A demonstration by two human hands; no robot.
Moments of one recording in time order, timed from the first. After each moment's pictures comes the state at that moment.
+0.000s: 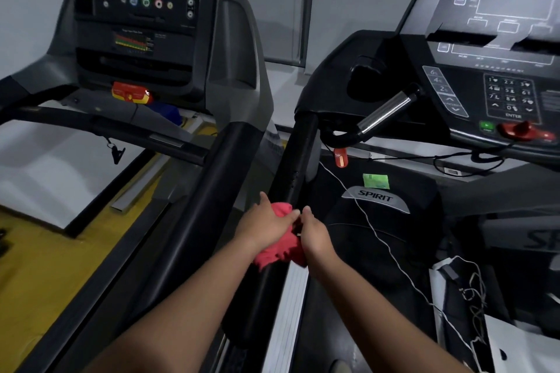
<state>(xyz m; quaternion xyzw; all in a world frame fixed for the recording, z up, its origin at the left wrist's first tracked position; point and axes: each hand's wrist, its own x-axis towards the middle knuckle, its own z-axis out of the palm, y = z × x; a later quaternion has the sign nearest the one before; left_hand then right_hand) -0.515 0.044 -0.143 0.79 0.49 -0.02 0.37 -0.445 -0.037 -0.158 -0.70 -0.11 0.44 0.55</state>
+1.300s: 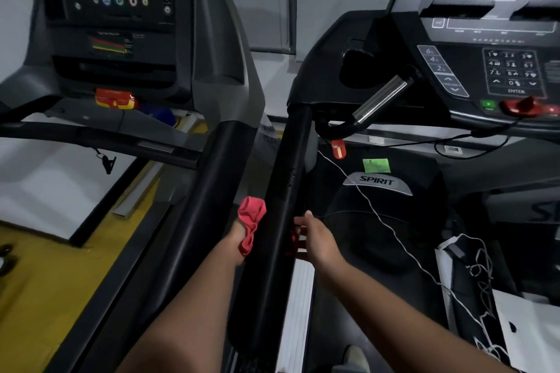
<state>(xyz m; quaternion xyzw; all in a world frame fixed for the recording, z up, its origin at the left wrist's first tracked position) -0.526 0.079 -0.197 0.40 0.54 0.09 0.74 -0.445 -0.046 -0.160 -0.64 -0.09 0.47 0.60</state>
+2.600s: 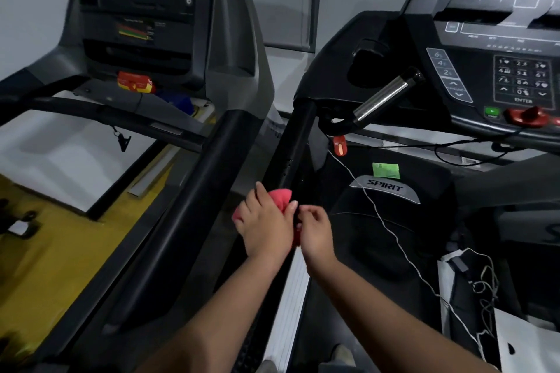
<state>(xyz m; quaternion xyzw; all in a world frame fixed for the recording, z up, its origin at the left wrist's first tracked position) -0.497 -0.014 -0.151 0.78 0.59 0.09 0.18 -0.436 -0.058 -0.179 -0.69 -0.10 0.37 0.62</state>
